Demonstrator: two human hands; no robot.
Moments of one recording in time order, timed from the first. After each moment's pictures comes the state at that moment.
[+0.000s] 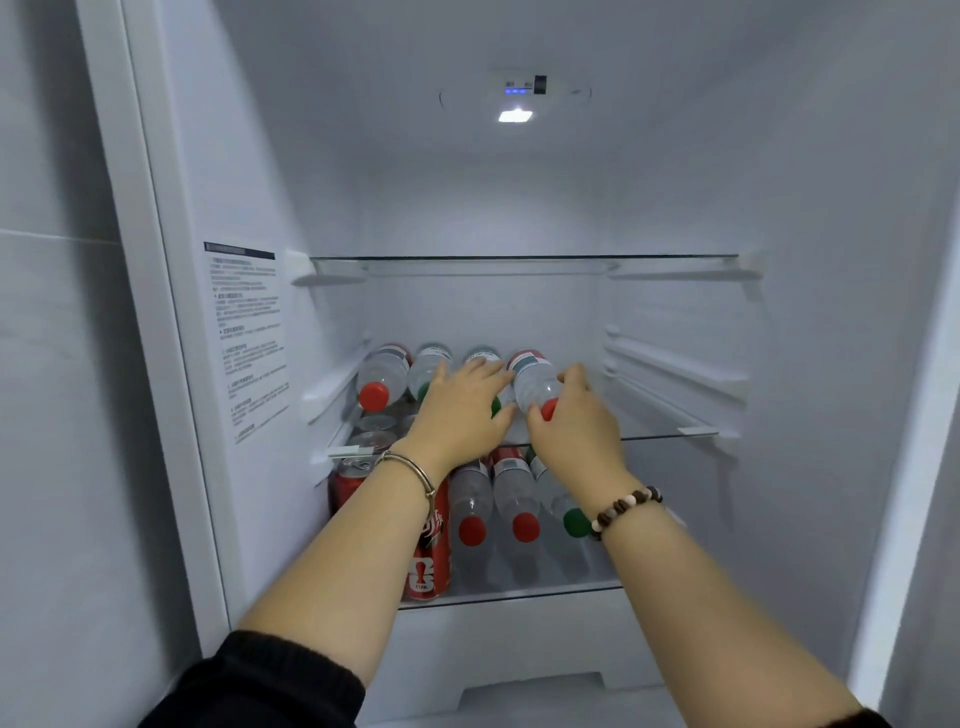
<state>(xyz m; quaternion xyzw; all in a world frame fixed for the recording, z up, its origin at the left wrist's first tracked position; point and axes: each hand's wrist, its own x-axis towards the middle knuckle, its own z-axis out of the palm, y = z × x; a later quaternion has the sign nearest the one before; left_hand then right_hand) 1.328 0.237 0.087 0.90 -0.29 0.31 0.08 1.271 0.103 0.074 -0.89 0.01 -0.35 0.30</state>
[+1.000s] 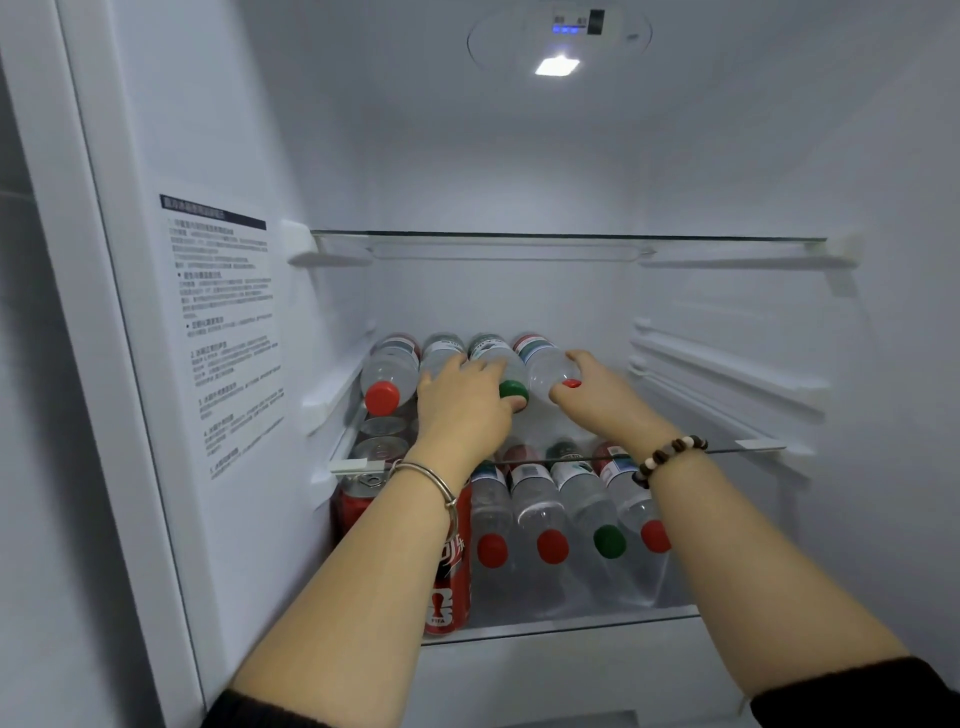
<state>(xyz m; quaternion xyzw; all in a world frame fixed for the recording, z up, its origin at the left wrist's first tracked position) 1.359 0.244 0.088 0.93 -0.17 0.30 0.11 1.343 0.091 0.099 -0.91 -0.01 -0.20 0.35</state>
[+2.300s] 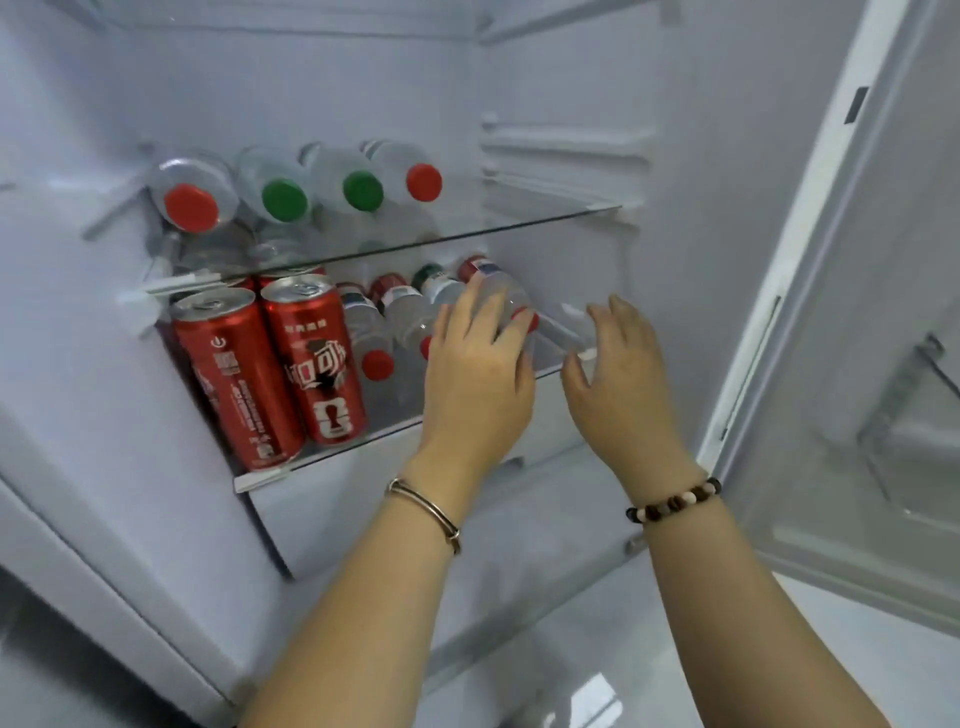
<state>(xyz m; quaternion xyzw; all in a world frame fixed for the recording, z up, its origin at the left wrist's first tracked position) 1.246 0.193 -0.044 0.79 -0.41 0.38 0.25 1.180 0.067 -0.057 -0.89 0.16 -0.39 0.15</state>
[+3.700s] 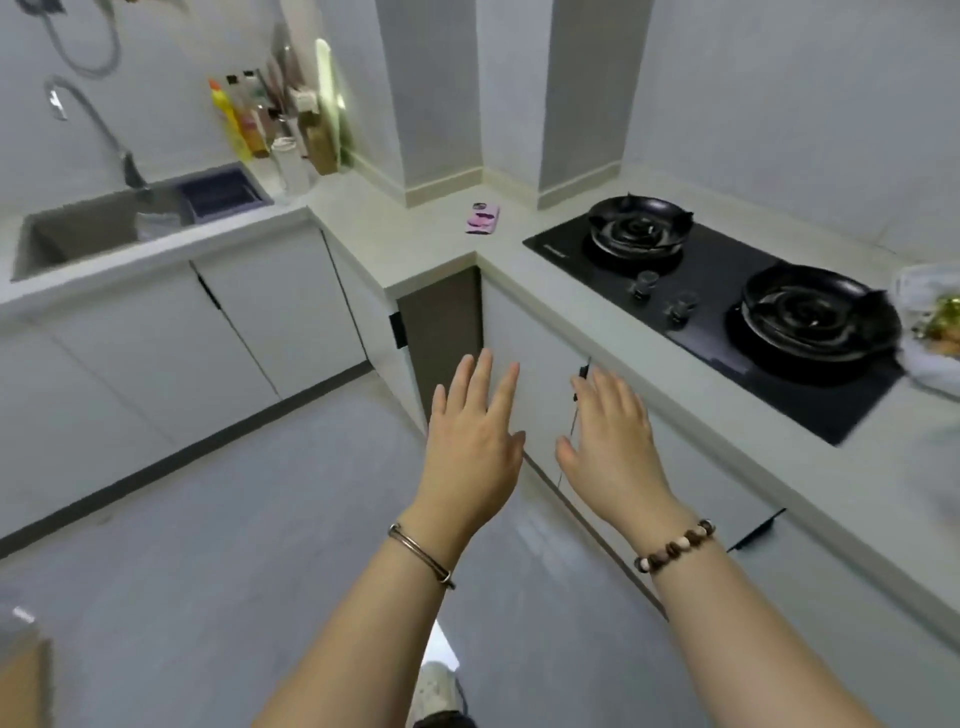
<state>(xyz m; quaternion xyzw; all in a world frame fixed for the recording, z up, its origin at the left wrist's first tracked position) 0.434 -0.147 -0.181 0.32 -0.93 -0.08 0.15 0.311 -0.055 -0.183 -0.49 0.86 -0.16 0.02</state>
